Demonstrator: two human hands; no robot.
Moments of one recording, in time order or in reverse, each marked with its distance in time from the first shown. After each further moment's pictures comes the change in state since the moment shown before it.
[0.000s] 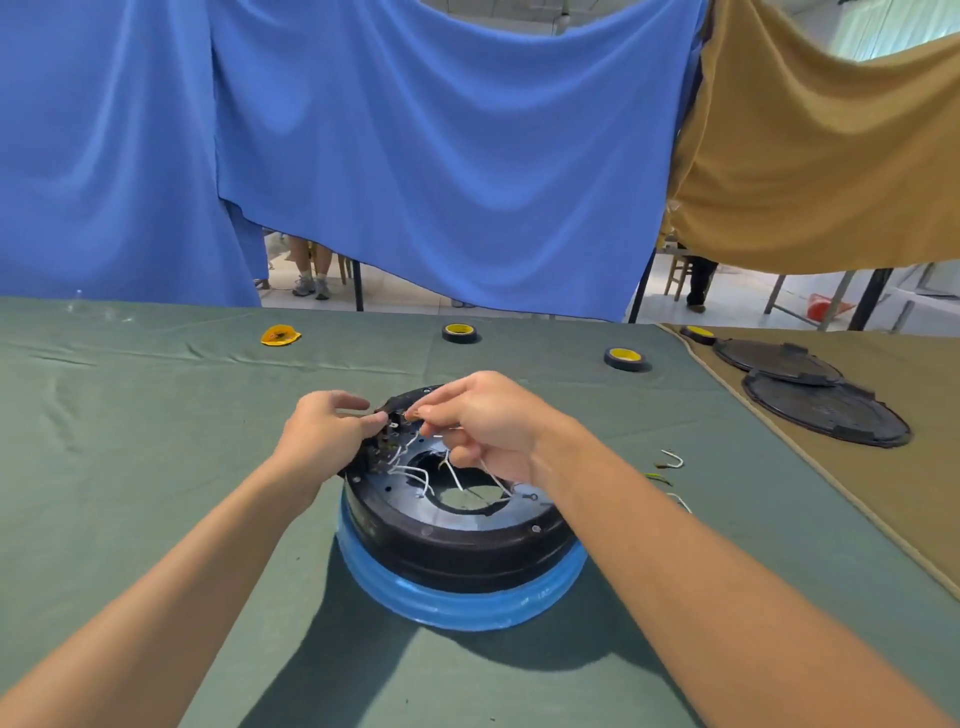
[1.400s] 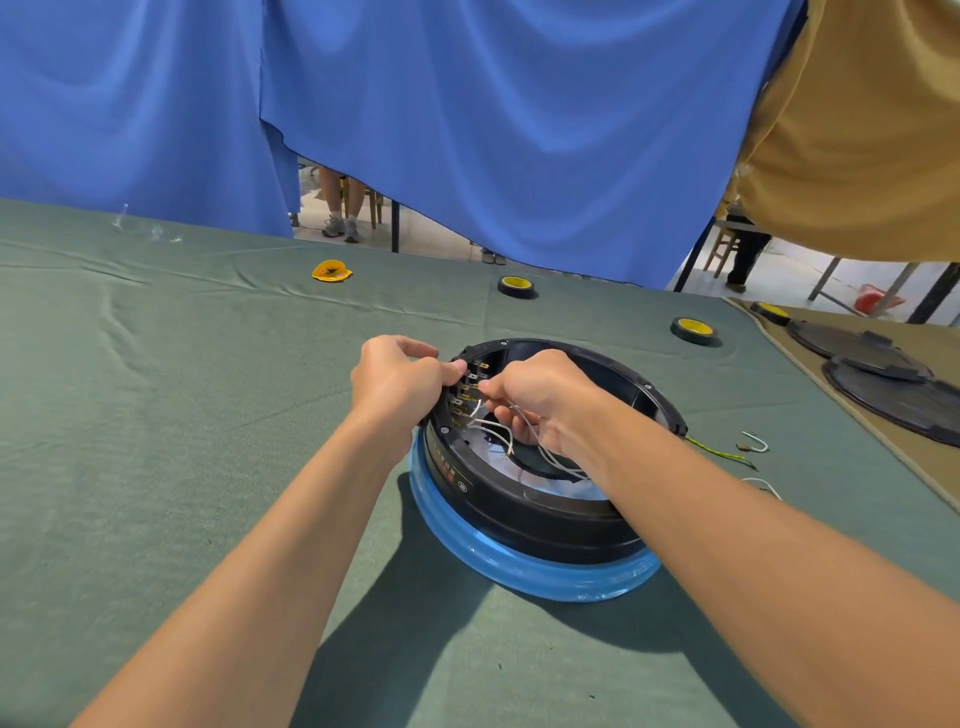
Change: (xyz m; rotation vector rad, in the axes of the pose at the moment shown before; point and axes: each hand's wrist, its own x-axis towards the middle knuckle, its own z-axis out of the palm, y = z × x) left_hand 0.001 -0.006 0.005 -0.300 0.090 -0.097; right_hand 0.045 0.018 0.035 -0.145 0.369 0.266
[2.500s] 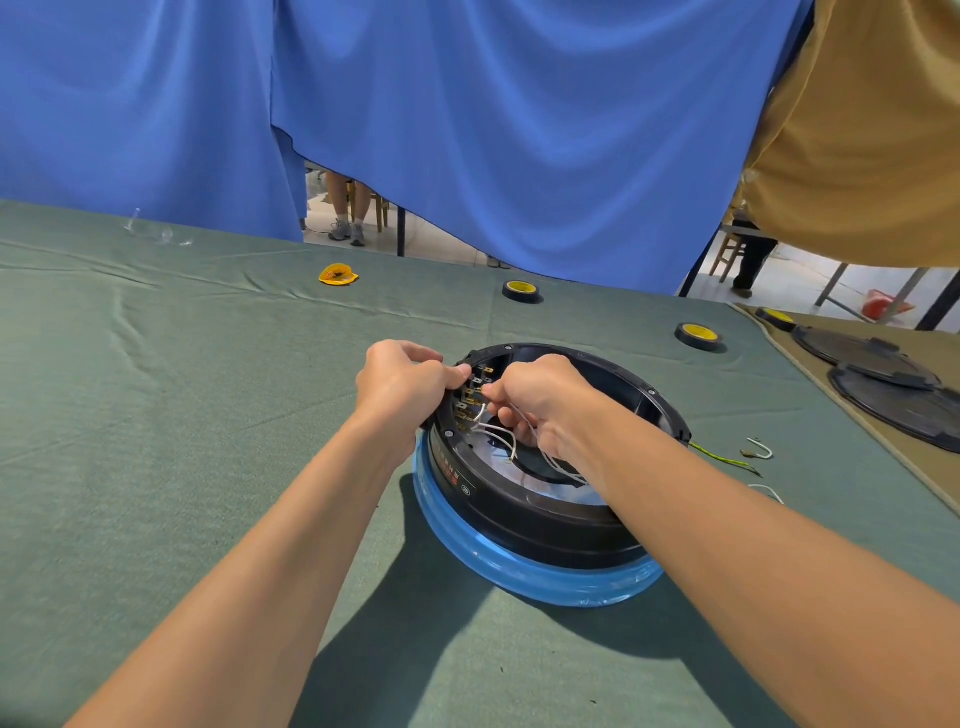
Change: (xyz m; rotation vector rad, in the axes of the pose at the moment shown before) left_hand 0.000 0.001 -0.002 0.007 -0.013 -0.014; right_hand 0.003 -0.003 0.005 0.024 0.045 -0.001
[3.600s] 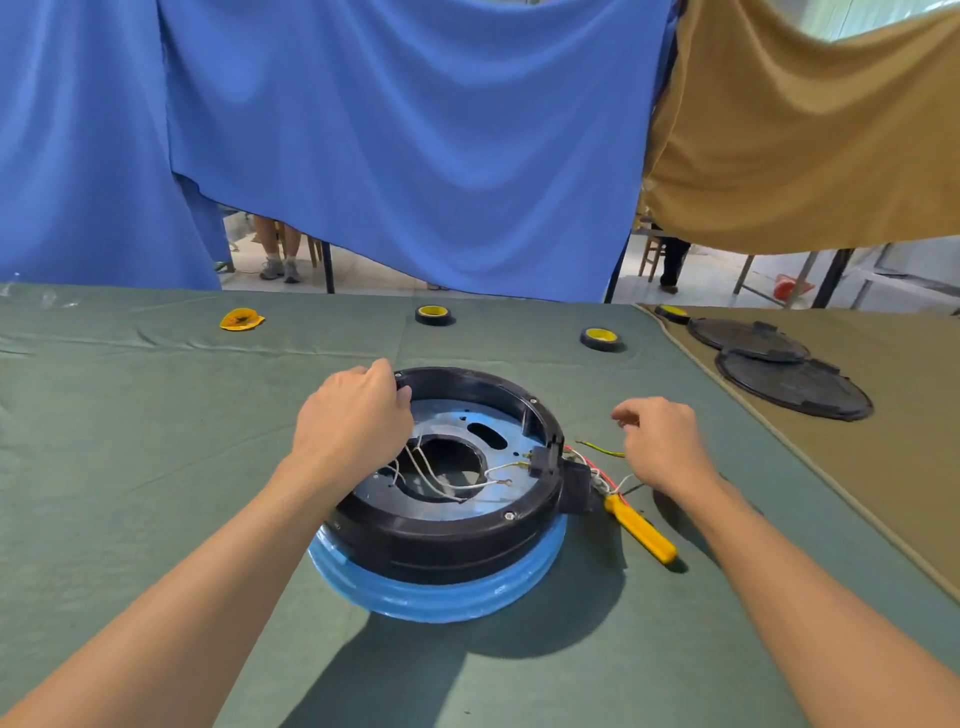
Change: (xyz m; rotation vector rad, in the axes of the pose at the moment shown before) left_hand -0.021 0.018 0.047 1.110 0.027 0.568; right_hand 0.038 0.109 -0.191 -0.709 0.547 -0.395
